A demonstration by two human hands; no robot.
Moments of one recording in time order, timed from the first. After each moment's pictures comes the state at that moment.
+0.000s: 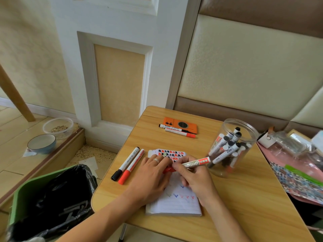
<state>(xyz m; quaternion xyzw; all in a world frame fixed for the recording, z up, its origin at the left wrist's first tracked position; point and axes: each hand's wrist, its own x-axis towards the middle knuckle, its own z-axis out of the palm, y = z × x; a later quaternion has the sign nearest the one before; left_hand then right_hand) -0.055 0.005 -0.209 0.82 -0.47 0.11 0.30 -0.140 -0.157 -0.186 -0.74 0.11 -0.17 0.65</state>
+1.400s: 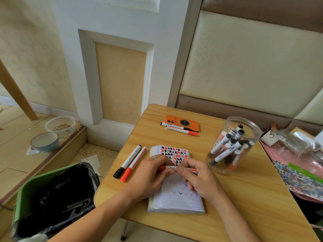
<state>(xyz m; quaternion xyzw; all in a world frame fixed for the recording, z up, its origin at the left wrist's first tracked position) -0.046 0.012 -0.209 0.74 -0.48 0.07 0.46 -0.151 -0.169 -0.182 -0.82 0.06 -0.10 0.56</state>
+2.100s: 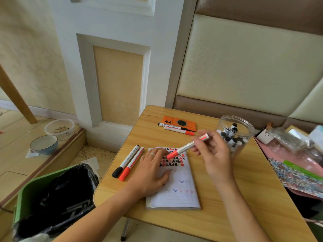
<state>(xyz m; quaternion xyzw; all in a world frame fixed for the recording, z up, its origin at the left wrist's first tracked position) -0.042 0.004 -0.224 0.81 -0.46 0.07 0.37 -0.148 -0.177 -0.134 -0.72 0.05 -0.36 0.59</state>
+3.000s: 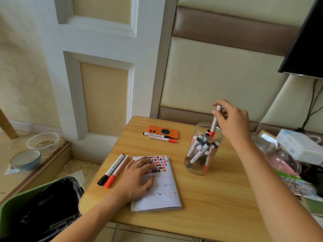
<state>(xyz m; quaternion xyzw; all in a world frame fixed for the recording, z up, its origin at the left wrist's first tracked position) -0.041 0.001 -0.229 0.83 -0.46 0.03 0.32 -0.162 -0.285 -0.017 -0.88 0.14 -0.45 0.11</state>
